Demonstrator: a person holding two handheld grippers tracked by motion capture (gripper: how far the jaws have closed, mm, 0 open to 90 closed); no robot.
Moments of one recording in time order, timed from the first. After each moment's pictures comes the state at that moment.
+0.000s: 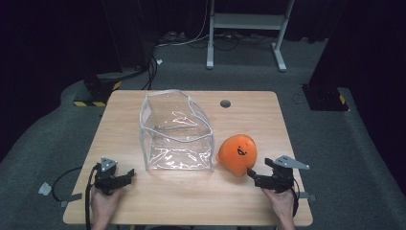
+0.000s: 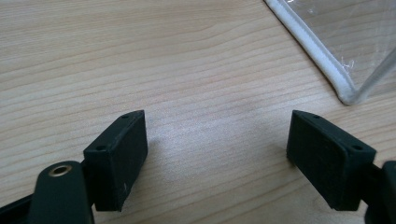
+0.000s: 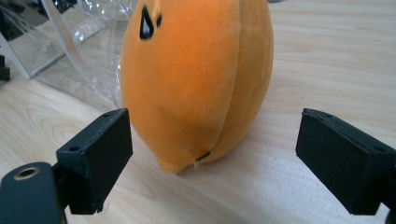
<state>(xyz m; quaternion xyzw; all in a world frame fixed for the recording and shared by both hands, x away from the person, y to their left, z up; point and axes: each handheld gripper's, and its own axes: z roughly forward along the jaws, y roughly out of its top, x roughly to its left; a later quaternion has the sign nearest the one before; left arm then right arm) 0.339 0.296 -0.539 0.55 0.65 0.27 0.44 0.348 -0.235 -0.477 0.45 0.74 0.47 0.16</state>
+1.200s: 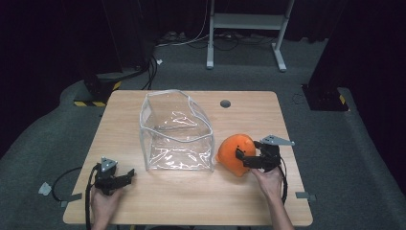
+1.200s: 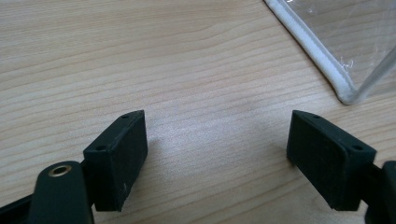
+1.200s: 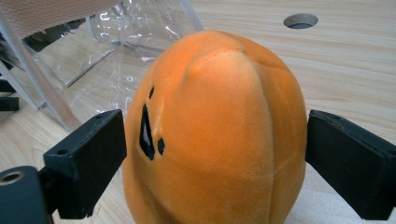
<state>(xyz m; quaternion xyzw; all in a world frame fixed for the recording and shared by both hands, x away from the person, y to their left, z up) 0.339 0.295 -0.539 0.55 0.65 0.27 0.45 0.404 -0.201 -0.458 0.44 0.75 0.48 0.13</state>
